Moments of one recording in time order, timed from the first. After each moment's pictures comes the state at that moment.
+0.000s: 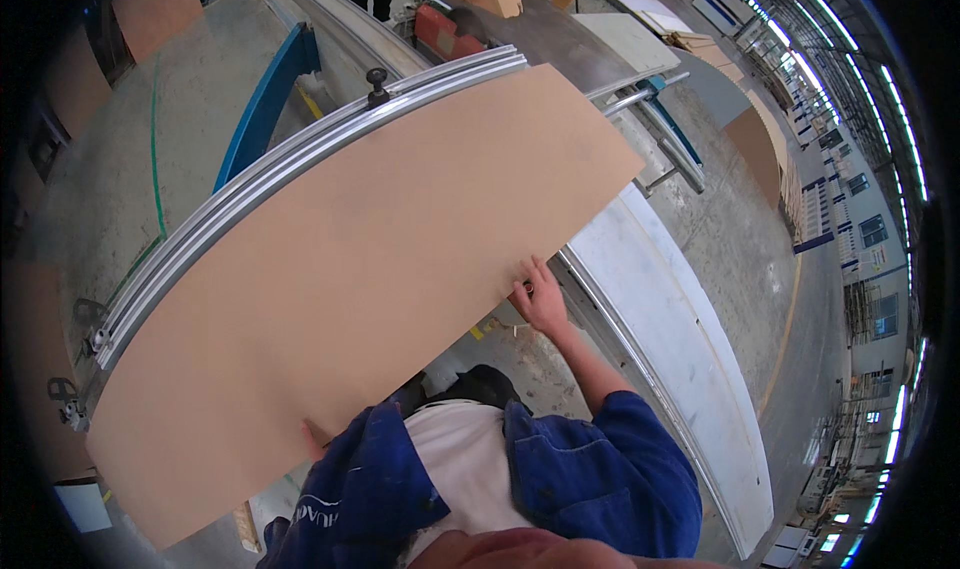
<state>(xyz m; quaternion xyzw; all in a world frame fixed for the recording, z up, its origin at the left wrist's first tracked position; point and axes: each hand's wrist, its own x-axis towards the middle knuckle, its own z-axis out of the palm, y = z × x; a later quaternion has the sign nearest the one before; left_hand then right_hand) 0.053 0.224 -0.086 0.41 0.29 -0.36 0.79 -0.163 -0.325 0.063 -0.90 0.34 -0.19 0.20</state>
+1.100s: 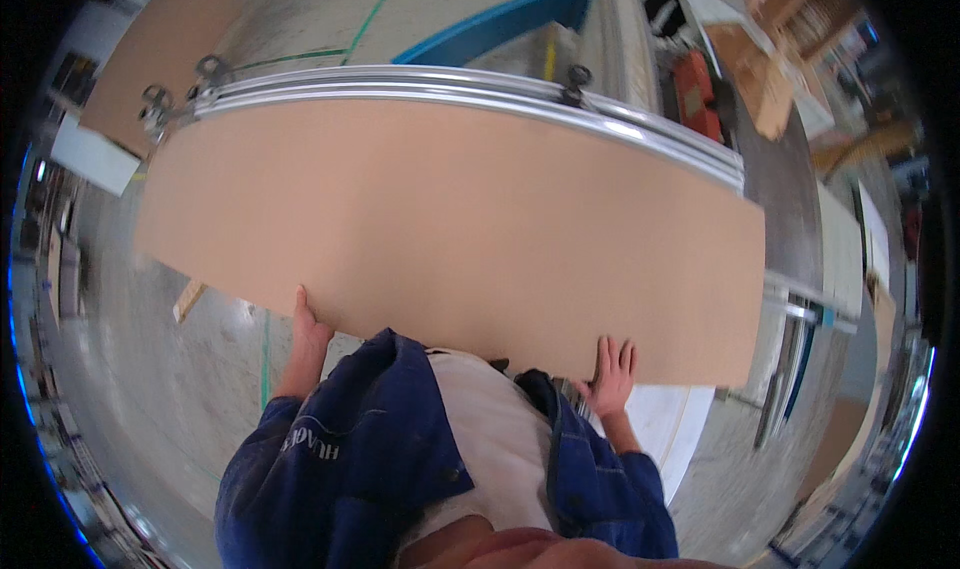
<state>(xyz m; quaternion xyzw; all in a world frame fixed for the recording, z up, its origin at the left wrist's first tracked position) 0.018 0.047 -0.040 0.48 0.16 -0.10 0.86 -0.164 -0.557 0.044 -1.00 0.02 0.00 0.07</state>
